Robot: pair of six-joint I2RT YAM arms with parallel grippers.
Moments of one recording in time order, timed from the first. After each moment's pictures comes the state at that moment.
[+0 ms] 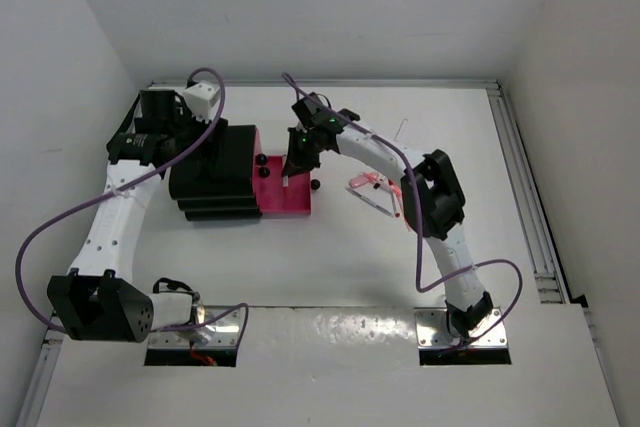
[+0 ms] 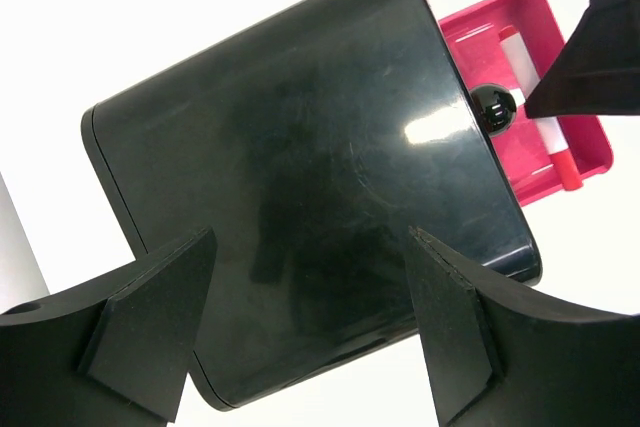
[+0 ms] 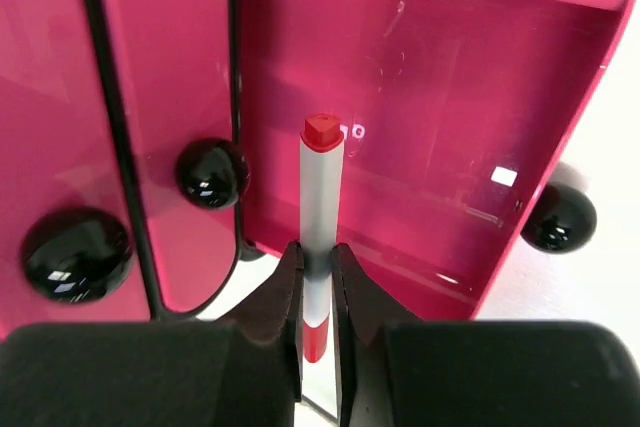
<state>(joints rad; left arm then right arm) -0.01 1.25 1.29 -0.72 0.21 0.28 0.67 2.23 1.90 -0.64 -0.26 0.69</state>
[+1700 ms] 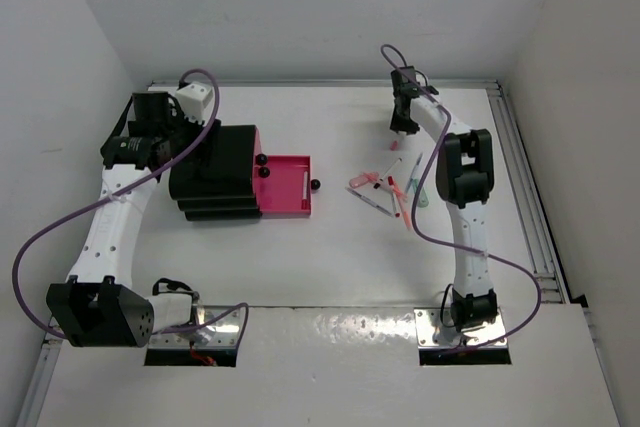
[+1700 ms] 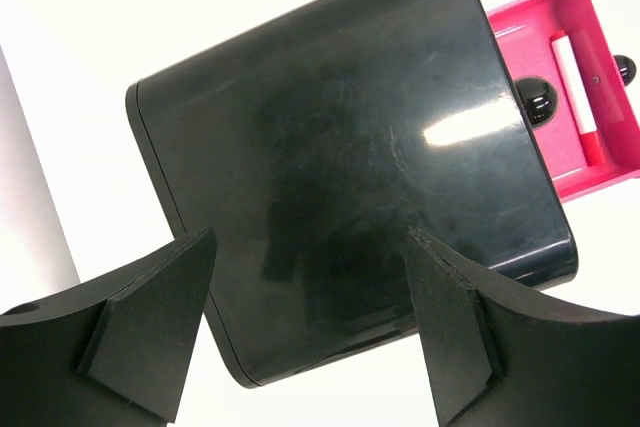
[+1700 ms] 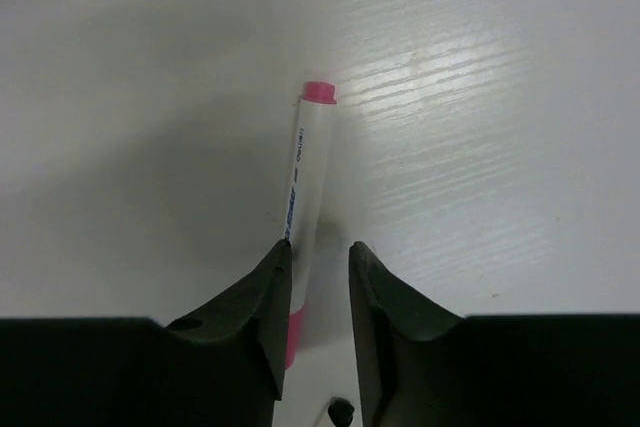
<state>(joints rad) 0.02 1.22 1.27 -0.72 0.17 0.29 0.17 2.42 2.01 -0.62 0.30 0.38</state>
